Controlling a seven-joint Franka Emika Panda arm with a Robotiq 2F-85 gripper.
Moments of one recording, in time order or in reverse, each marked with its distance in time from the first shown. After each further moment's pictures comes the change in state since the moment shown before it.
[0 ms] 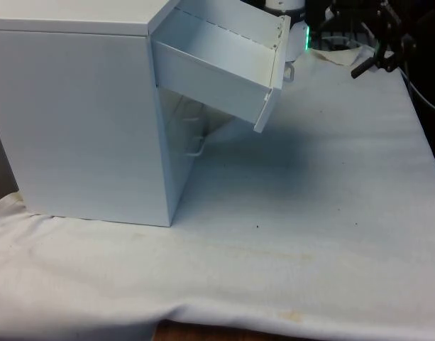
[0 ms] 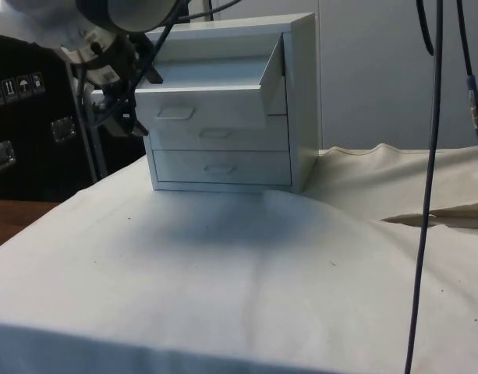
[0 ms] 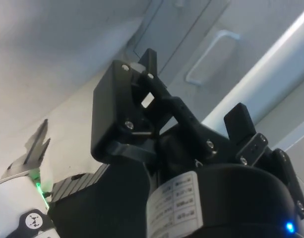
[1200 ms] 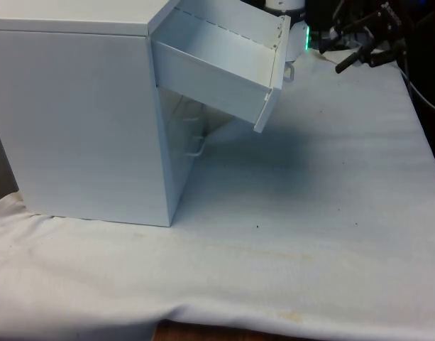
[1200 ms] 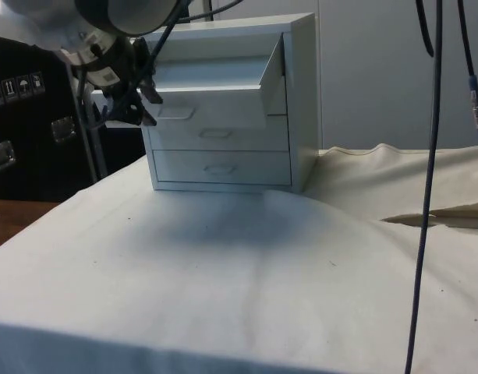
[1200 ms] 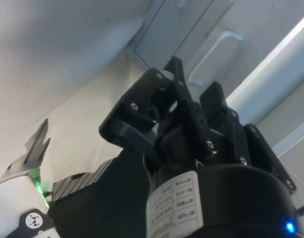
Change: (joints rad) arm -0.001 0.004 0.002 0.002 0.001 -0.002 0.005
